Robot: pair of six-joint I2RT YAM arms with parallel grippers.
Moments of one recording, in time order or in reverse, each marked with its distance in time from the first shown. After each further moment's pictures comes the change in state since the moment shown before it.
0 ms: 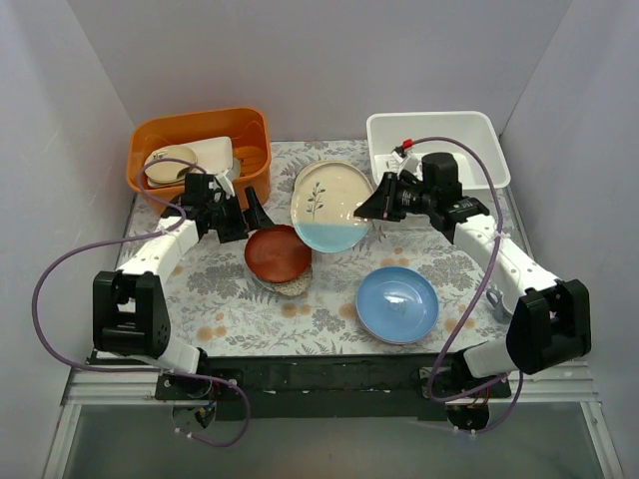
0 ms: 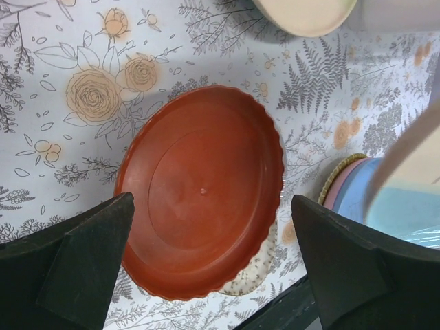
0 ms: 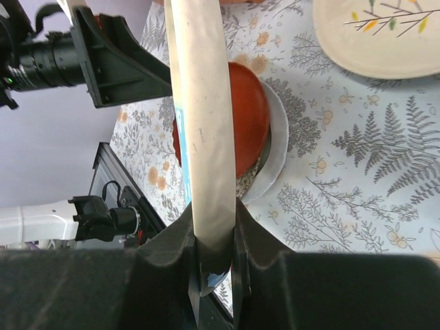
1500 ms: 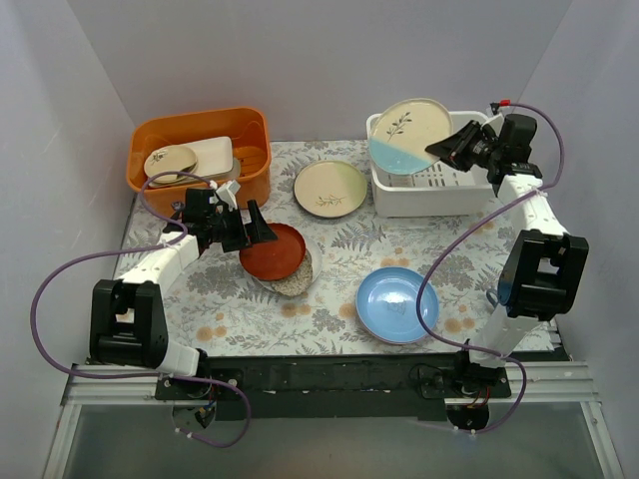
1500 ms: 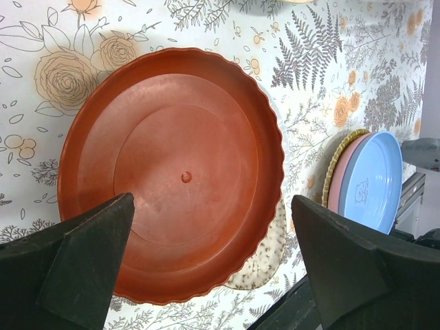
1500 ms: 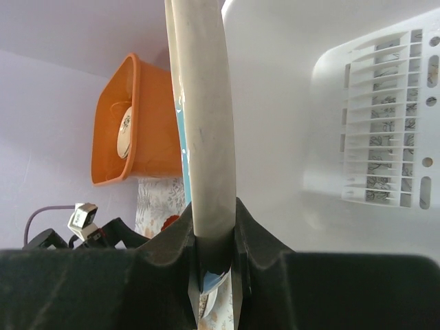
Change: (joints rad) left arm 0.000 -0.055 -0.170 0.153 0.074 0.043; right arm -0.489 0.326 0.320 0.124 -0.080 0.191
